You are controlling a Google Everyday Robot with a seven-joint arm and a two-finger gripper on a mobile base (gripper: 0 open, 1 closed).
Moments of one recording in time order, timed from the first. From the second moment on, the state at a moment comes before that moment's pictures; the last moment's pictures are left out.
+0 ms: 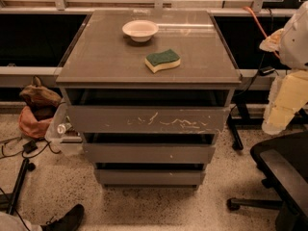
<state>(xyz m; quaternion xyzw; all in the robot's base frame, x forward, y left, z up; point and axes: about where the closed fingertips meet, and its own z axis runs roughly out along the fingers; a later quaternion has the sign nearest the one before) 0.438 -0.217 0.976 -0.60 0.78 -0.03 0.16</state>
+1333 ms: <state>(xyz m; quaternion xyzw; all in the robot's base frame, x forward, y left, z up) 0.500 -0.147 0.790 -0.65 0.72 0.10 0.19</state>
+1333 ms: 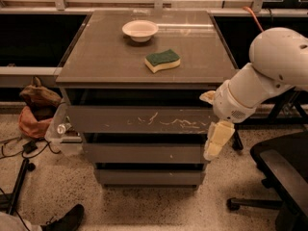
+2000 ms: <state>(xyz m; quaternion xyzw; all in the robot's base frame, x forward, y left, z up) 0.499 -0.144 0.784 -0.65 0.72 0.11 0.20</state>
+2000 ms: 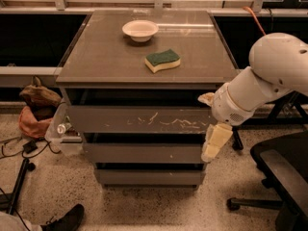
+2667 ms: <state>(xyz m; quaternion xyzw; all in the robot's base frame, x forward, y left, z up) 0.478 -0.091 0.666 -0.64 0.72 0.16 0.23</state>
